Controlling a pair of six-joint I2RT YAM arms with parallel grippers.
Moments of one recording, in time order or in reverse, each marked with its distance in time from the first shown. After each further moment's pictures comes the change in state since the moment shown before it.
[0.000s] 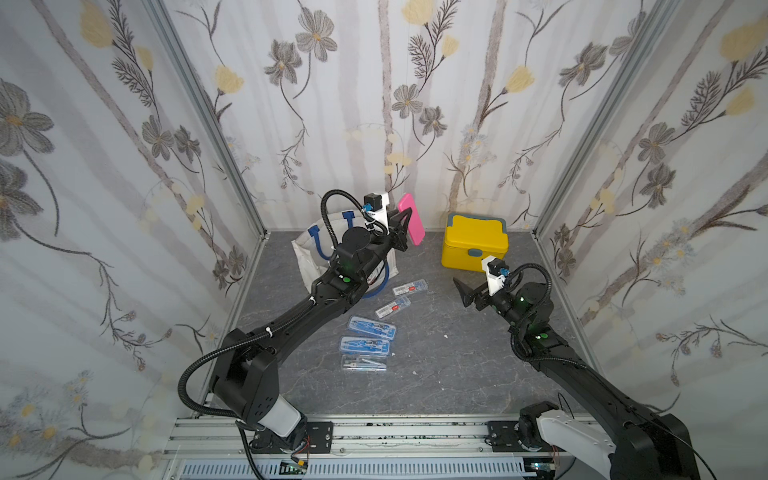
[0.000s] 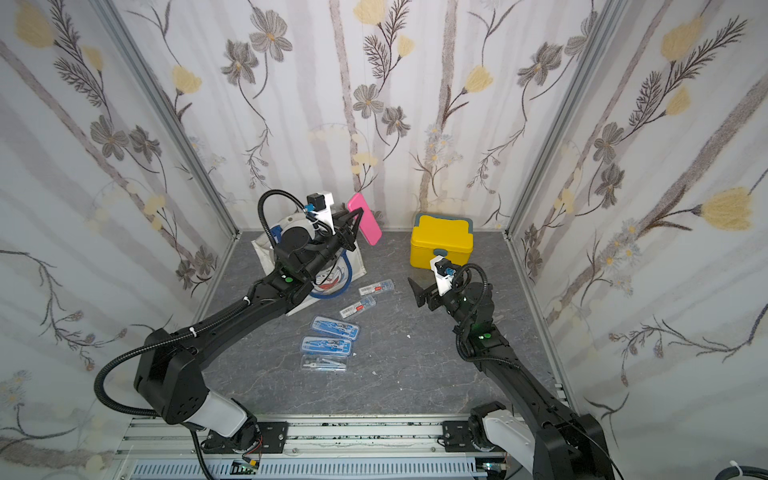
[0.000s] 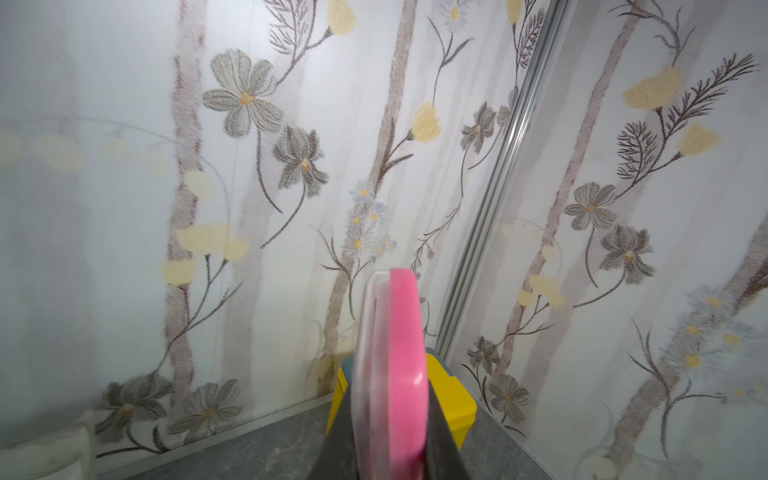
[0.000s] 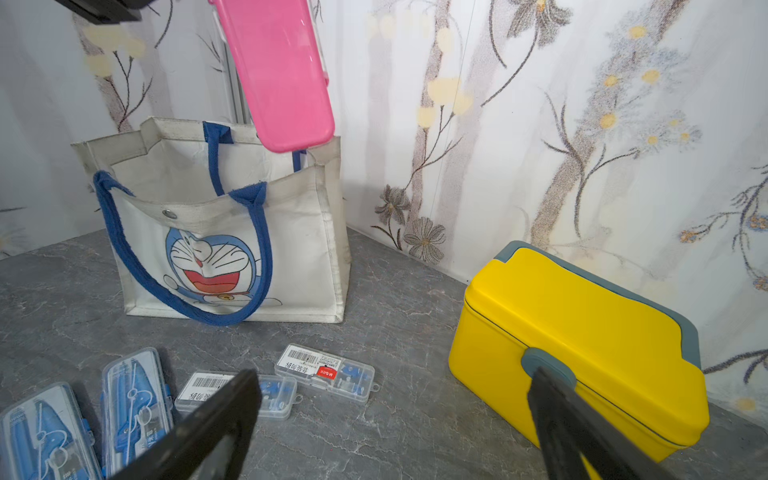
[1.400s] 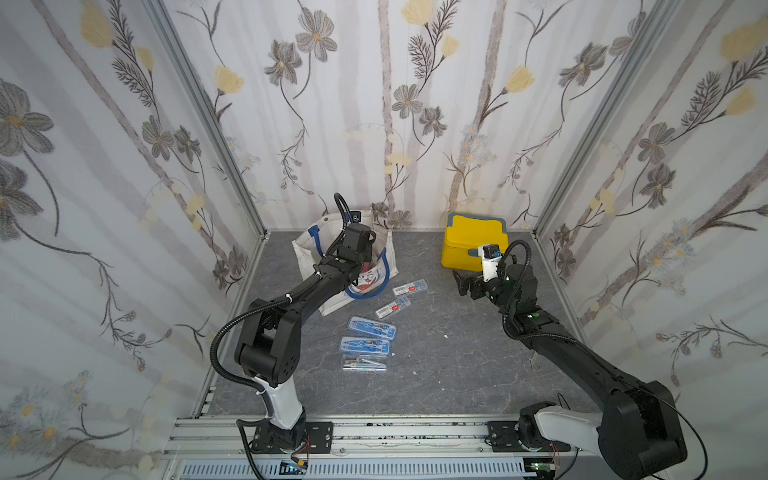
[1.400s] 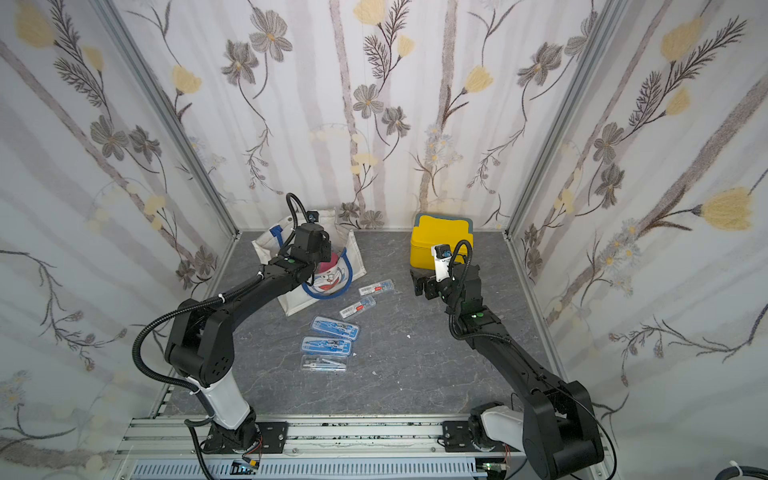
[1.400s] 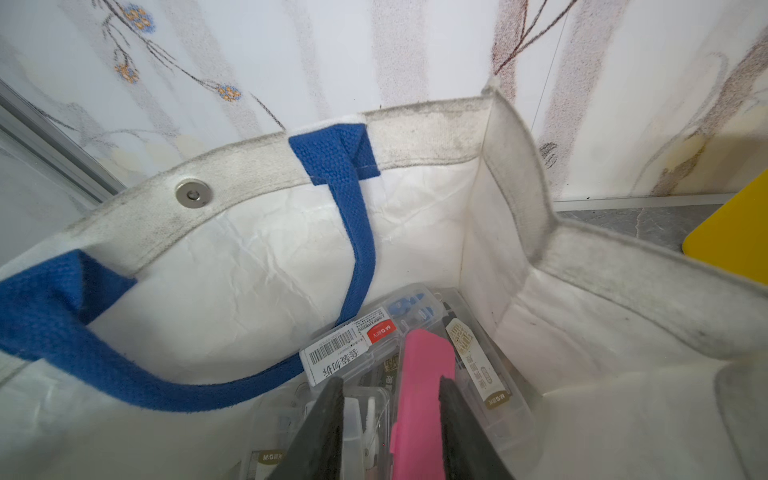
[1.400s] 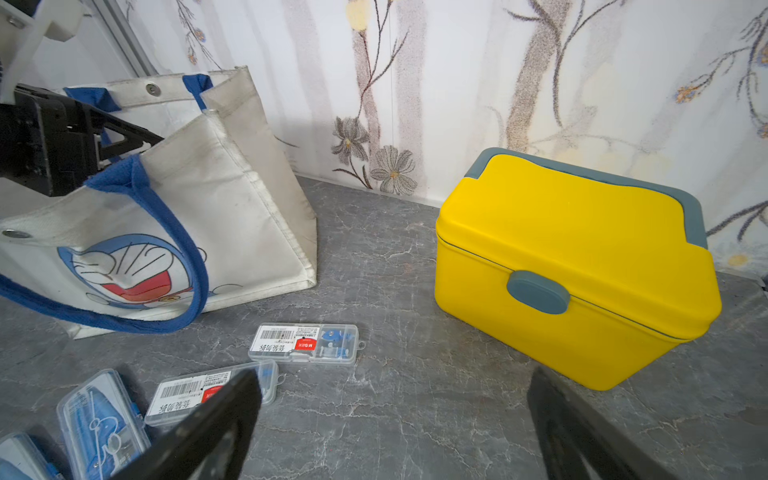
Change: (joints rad) left arm 0.172 0.256 0.117 -0.606 -0.400 0.097; right arm 0.005 0.169 0.178 -0.222 0.163 0.146
